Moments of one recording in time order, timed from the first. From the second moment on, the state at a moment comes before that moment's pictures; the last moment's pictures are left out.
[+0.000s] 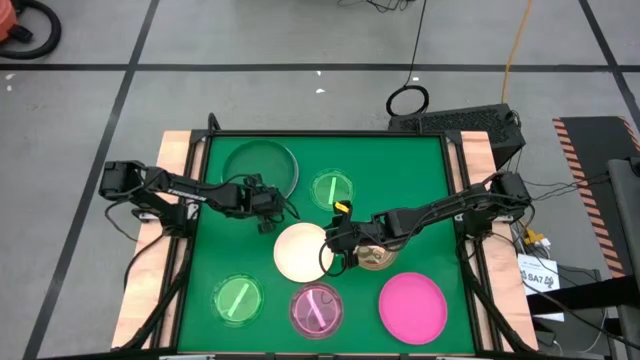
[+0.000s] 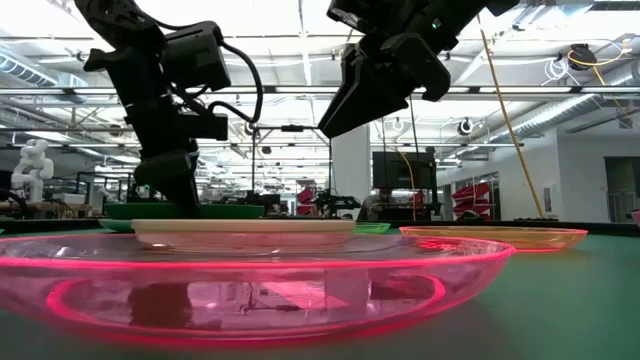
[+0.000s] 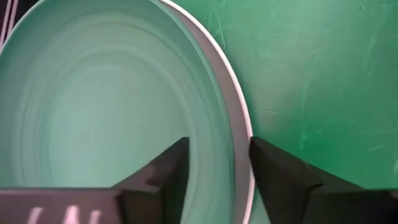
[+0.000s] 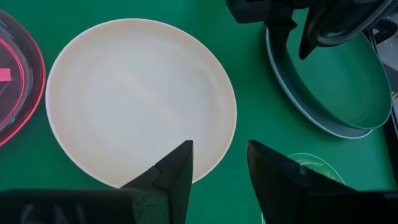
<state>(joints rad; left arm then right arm) 0.05 1.46 0.71 -0.47 -0.42 -0.12 0.20 1.69 1.10 -0.20 0.31 -0.20</state>
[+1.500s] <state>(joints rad) -0.64 1.30 0.88 -0.26 -0.55 -0.16 0.84 1.57 1.12 -0.54 0.47 0.89</state>
